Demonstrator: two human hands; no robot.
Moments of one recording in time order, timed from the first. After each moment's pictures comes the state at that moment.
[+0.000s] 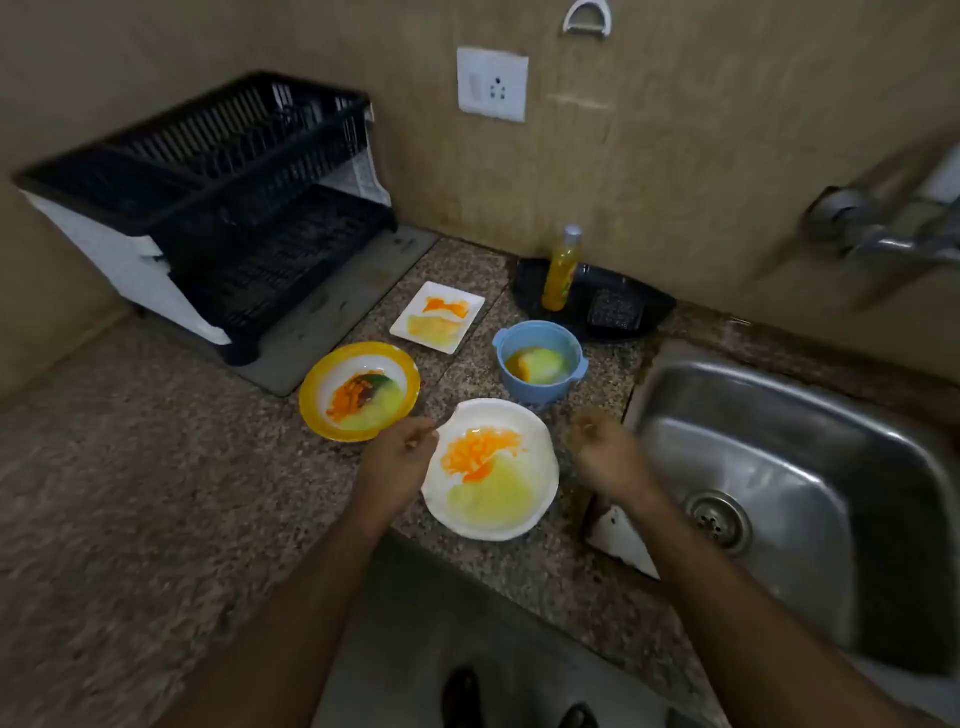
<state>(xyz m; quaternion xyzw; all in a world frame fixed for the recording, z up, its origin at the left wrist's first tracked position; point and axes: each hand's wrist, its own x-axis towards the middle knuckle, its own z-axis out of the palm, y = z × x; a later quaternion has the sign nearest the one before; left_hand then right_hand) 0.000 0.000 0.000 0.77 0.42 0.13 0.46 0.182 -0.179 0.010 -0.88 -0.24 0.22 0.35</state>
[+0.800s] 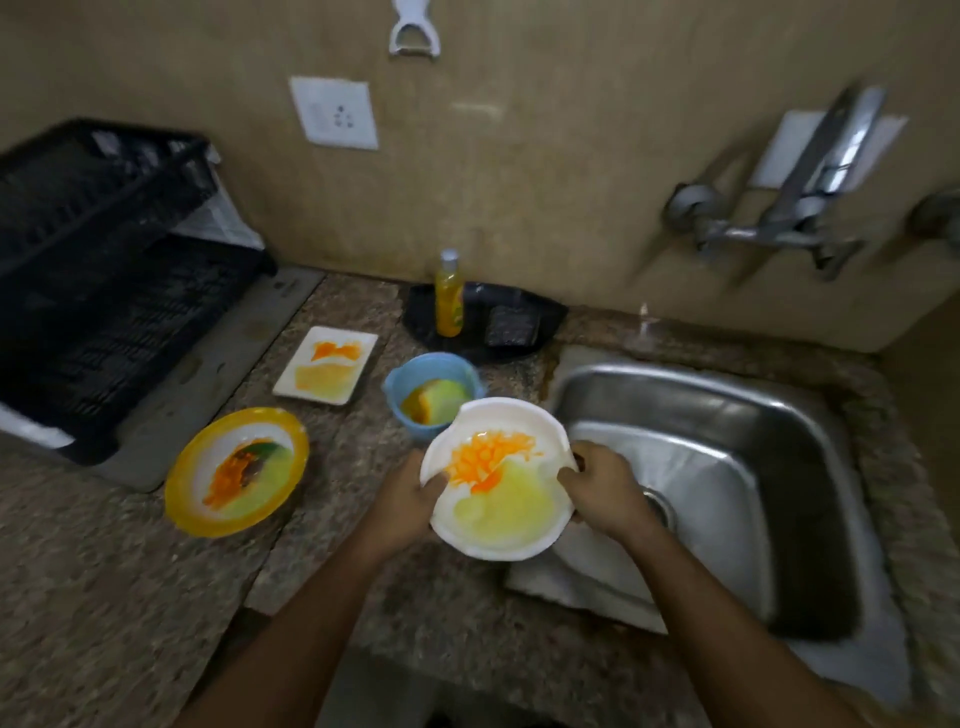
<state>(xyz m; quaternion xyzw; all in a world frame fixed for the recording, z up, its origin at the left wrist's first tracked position) 0.105 -0.045 -0.023 0.81 0.28 0.02 0.52 0.248 -0.261 0.000 -0.89 -0.18 0.22 0.37</state>
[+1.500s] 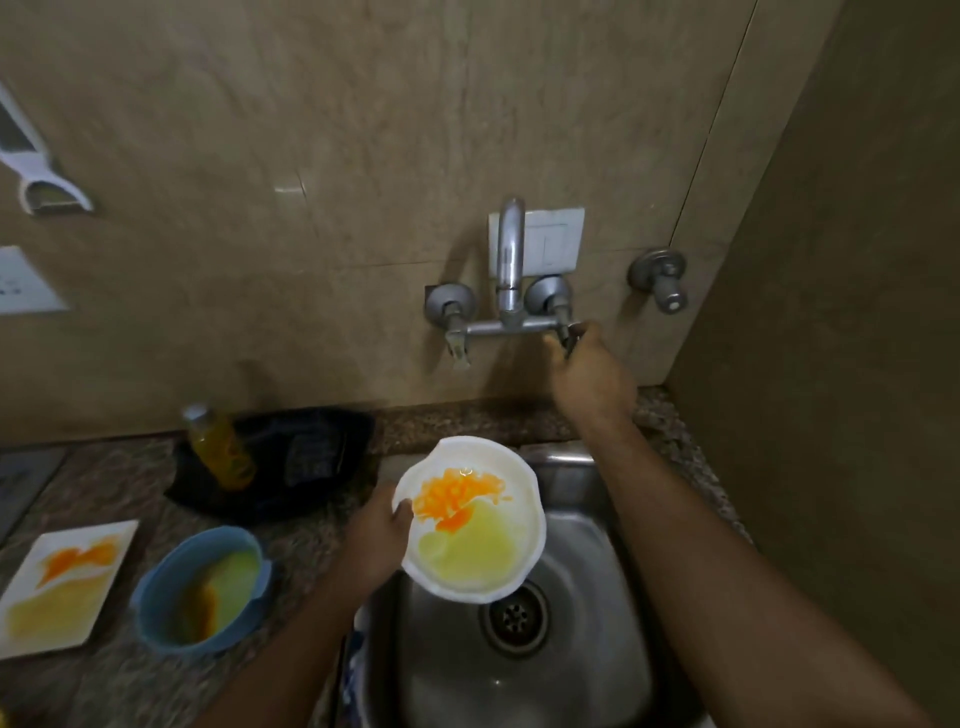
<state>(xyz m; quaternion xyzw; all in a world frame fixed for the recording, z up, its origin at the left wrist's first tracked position) 0.338 -0.163 -0.002 0.89 0.17 0.01 0.42 0.496 -0.383 0.101 -0.94 0.04 -0.11 0.32</state>
